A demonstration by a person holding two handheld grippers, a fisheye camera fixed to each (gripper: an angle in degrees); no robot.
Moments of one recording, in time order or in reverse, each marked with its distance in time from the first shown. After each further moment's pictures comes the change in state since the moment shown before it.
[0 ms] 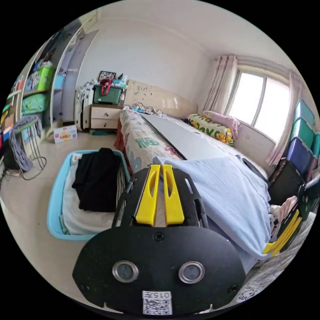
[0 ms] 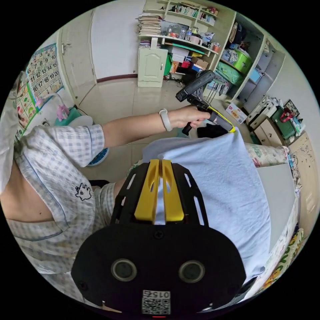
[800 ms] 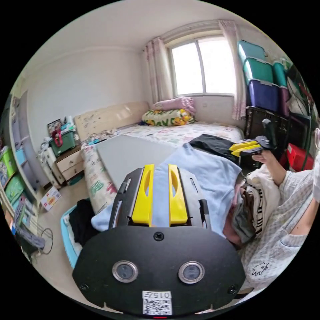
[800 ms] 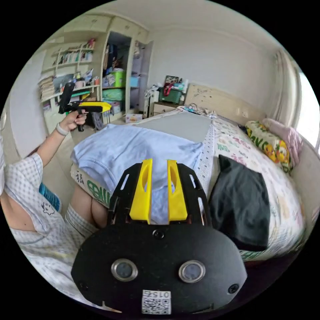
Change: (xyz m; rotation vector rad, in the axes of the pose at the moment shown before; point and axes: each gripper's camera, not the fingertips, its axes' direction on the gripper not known) left arm 0.268 -0.250 -0.097 0.020 0.205 0.541; right arm 0.044 0.394 -0.242 0.387 0.504 0.820
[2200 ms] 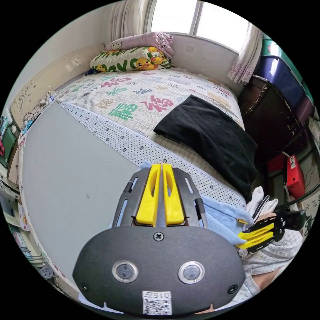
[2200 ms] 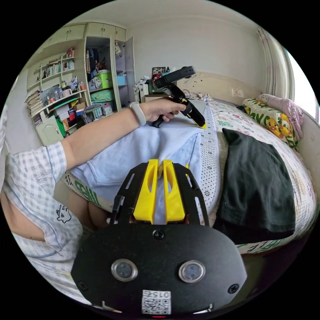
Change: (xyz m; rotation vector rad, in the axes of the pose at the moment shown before) left arm -0.090 -0.385 0.419 -0.524 0.282 0.002; right arm 0.029 0.027 0.016 -0.061 0.038 0.038
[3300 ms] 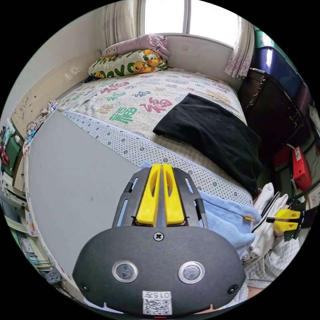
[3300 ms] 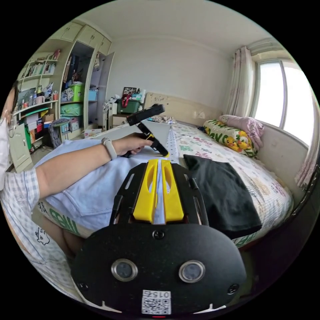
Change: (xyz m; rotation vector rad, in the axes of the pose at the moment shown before) left arm -0.035 0.022 -0.023 0.010 -0.070 0.062; right arm -0.023 -0.038 -0.068 0.201 0.402 0.041
